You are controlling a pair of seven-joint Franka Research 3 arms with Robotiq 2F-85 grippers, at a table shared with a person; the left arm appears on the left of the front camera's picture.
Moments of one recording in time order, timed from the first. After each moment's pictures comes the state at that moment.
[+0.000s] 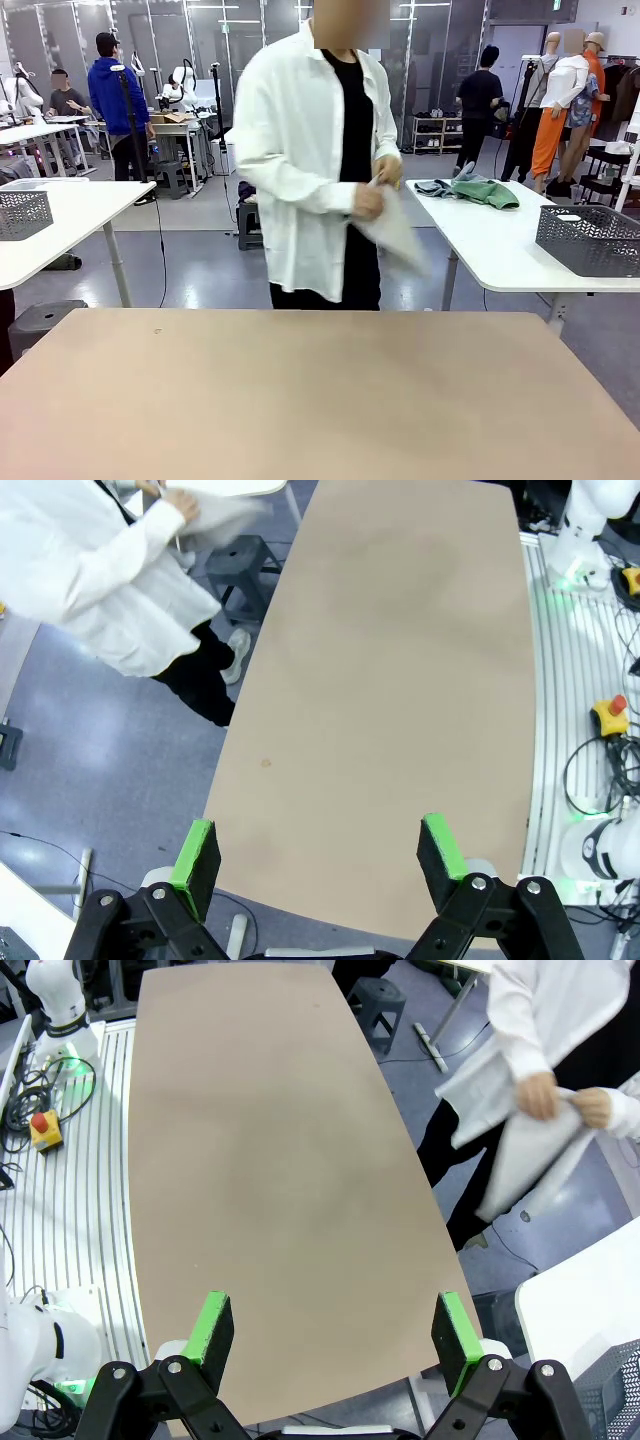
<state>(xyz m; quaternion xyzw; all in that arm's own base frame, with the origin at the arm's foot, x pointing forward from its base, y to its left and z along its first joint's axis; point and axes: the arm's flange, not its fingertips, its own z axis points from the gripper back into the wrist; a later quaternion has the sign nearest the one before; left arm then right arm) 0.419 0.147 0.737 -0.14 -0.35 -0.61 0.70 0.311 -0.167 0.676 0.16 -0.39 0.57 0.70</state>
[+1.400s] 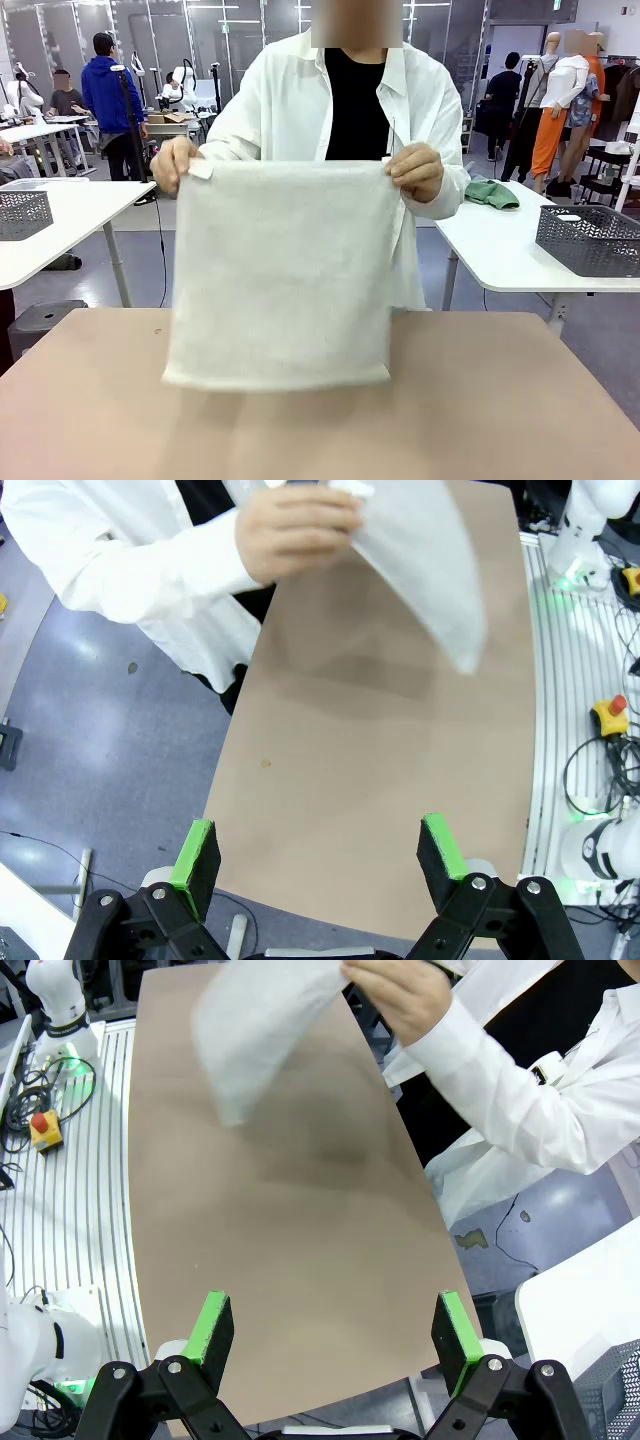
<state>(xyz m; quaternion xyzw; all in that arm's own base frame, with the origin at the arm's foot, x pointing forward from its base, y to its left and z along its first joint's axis) 0.419 0.147 0.737 -0.14 -0.35 -0.61 0.70 0.311 -0.167 0.676 0.16 -0.39 0.57 0.70</state>
